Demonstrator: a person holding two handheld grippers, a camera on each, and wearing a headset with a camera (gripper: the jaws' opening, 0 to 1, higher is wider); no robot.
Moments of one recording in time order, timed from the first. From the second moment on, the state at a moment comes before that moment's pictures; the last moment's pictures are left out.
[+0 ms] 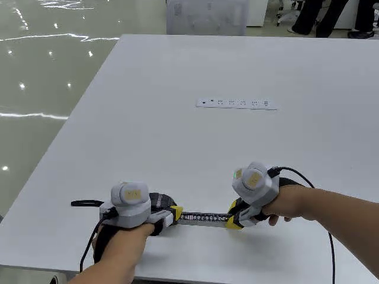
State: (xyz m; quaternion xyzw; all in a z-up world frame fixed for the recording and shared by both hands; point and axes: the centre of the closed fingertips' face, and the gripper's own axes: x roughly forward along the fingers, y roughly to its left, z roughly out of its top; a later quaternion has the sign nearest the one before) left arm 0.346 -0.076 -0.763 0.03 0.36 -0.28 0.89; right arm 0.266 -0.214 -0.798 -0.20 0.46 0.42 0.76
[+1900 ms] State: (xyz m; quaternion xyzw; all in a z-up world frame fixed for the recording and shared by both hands) left arm 0.347 -0.072 -0.767 0.04 0.38 -0.30 0.88; right arm 0.273 -0.195 -0.797 -0.18 0.44 0.42 0.77
